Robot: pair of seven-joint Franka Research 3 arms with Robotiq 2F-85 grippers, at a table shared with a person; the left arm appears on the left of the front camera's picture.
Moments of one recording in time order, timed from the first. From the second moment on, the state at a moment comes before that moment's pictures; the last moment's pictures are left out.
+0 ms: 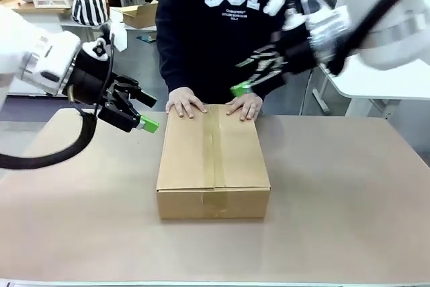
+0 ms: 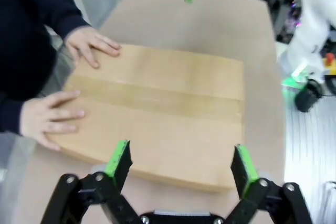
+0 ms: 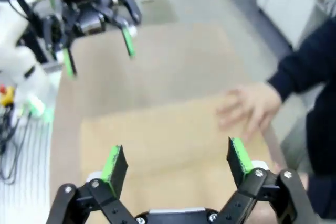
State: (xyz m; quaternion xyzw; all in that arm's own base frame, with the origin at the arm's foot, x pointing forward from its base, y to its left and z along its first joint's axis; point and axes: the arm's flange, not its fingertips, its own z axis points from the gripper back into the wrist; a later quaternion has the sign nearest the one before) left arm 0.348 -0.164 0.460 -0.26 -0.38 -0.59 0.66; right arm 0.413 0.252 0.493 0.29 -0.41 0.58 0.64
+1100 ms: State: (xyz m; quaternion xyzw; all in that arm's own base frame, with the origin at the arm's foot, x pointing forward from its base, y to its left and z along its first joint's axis) left arm 0.371 -0.193 0.373 -0.27 -0.45 -0.61 0.59; right arm 0.426 0.224 0.332 0.41 -0.34 0.58 0.62
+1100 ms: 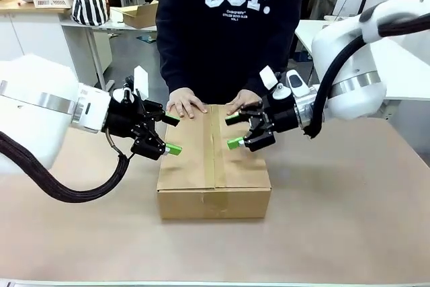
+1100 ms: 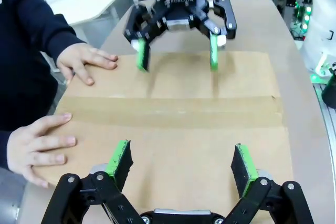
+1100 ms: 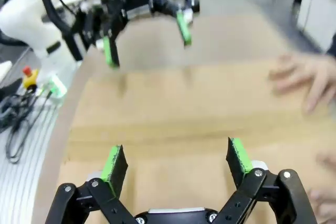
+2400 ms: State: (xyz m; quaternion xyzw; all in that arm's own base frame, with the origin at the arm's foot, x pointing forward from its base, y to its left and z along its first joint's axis) left arm 0.382 -0.205 0.327 -0.31 -0.40 -0.62 0.60; right arm 0.426 0.207 0.314 0.39 -0.33 0.60 0.62
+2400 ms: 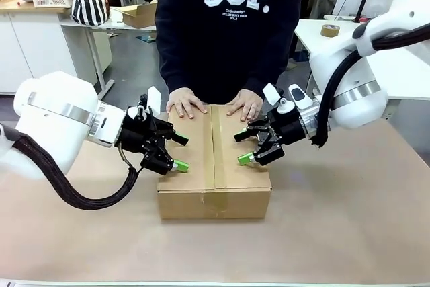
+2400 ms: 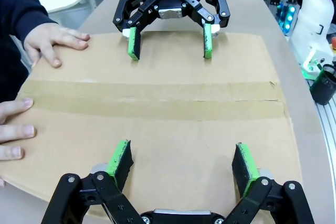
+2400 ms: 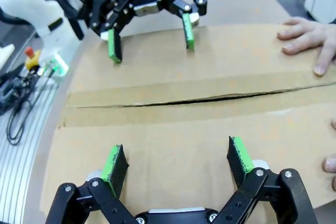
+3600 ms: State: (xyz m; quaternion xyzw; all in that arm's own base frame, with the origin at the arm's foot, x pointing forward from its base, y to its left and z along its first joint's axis) left arm 0.384 -0.201 0.328 -0.32 -0.40 -0.61 0.60; right arm 0.427 0.208 0.316 0.40 -0.33 0.60 0.61
